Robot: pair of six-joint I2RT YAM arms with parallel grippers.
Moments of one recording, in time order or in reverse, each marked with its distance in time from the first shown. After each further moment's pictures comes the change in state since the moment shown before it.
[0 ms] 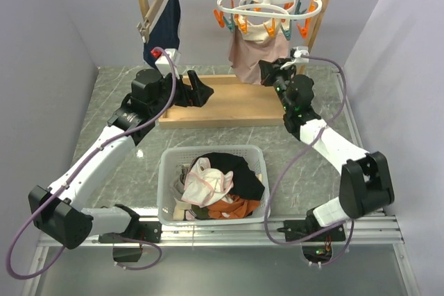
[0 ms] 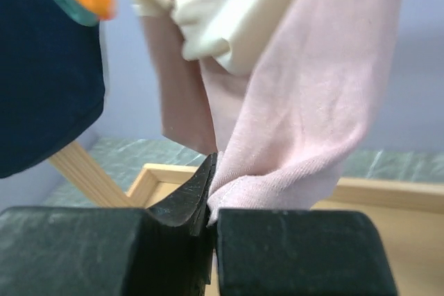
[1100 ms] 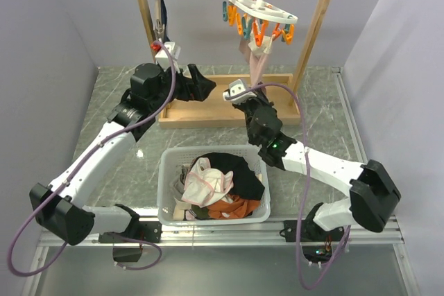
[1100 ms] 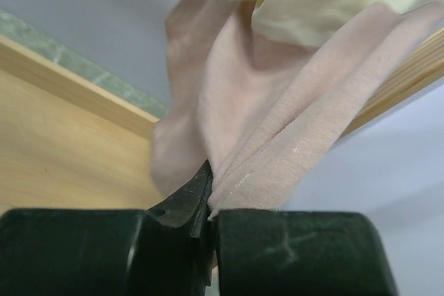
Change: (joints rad) left arm 0.000 0.008 0.054 0.012 -0.001 -0.008; right arm 0.484 -0.093 -0.118 -0.021 0.744 -1.155
